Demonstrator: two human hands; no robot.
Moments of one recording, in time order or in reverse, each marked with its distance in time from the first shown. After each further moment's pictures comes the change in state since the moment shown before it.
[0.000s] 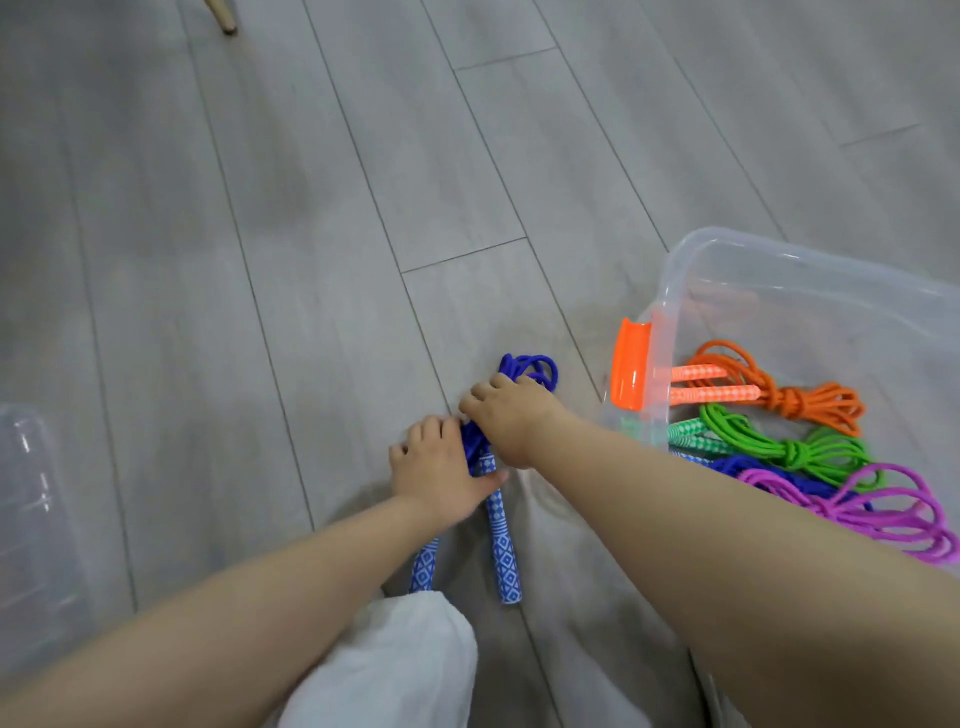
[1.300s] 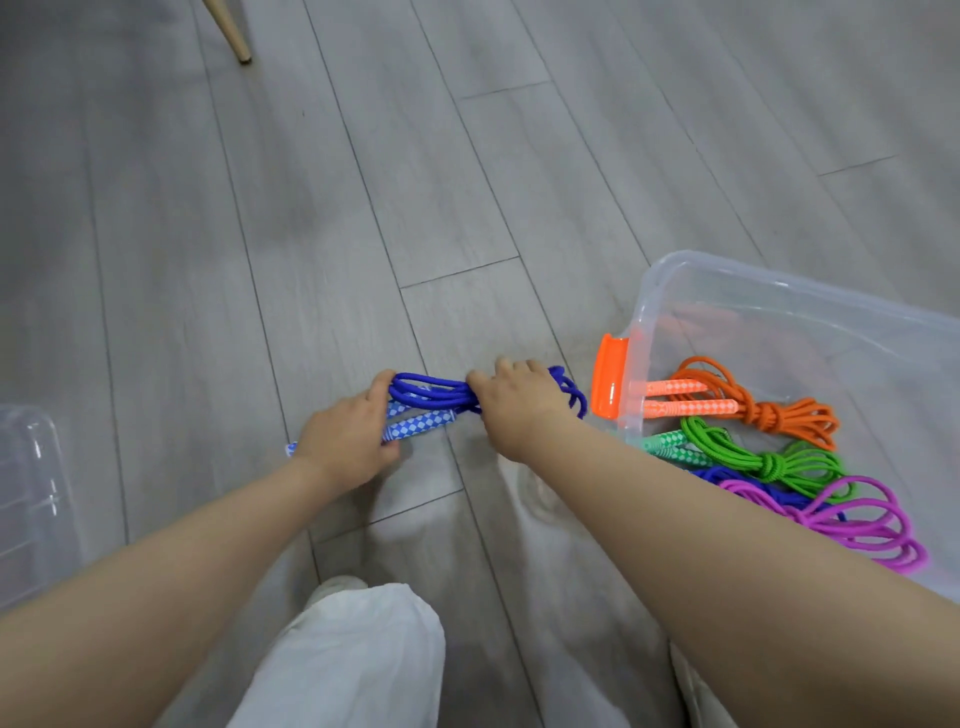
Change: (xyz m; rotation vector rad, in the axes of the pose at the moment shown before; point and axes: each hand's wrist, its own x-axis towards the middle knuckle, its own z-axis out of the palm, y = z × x) left_hand 0.019 -0.069 -0.063 0.076 0.138 0.127; right_hand -0.024 0.006 -0.028 0.058 0.167 0.204
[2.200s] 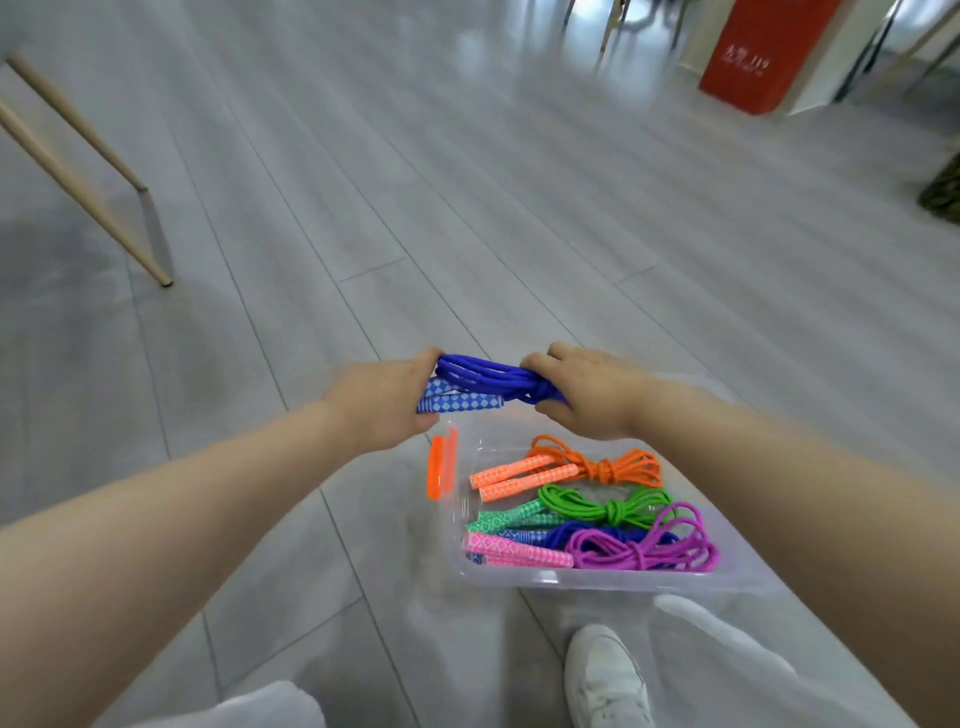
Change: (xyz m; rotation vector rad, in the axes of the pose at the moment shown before) left_hand 0.020 0.227 -0.186 0.224 0.166 0.465; right_hand -0.175 0.226 -0.101 0.238 0.258 0.063
